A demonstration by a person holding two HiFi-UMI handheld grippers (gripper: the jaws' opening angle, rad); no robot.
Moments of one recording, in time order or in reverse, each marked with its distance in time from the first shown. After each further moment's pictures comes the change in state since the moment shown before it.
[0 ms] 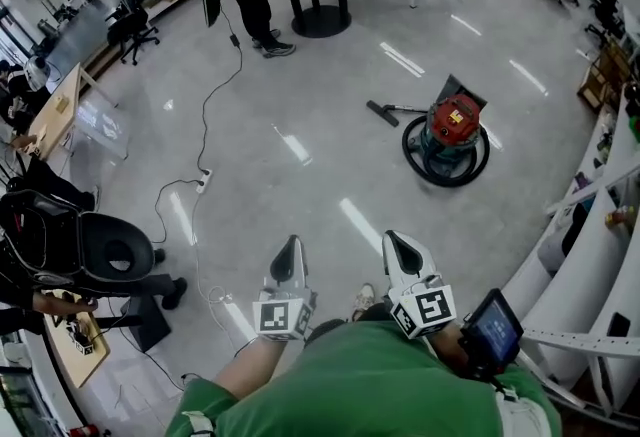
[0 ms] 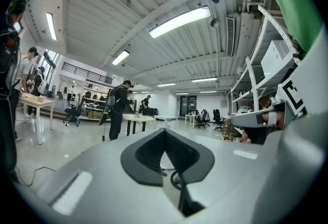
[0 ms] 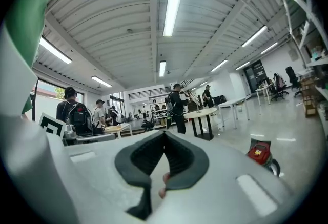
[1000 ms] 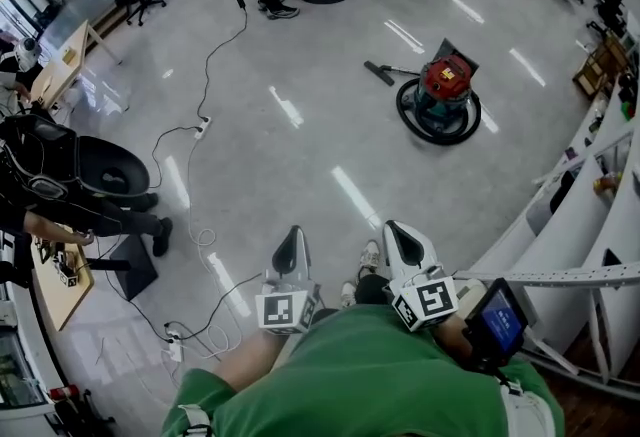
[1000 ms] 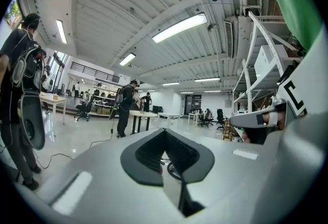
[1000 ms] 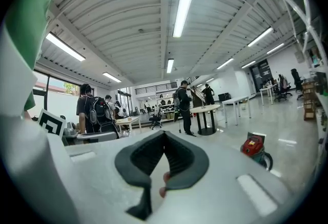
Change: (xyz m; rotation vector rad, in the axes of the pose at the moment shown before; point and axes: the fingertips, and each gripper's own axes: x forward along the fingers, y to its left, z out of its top) left arm -0.201 -0.093 -0.022 -0.023 0.031 0.068; right arm -0.195 0.073 -0.034 -0.044 0.058 0.057
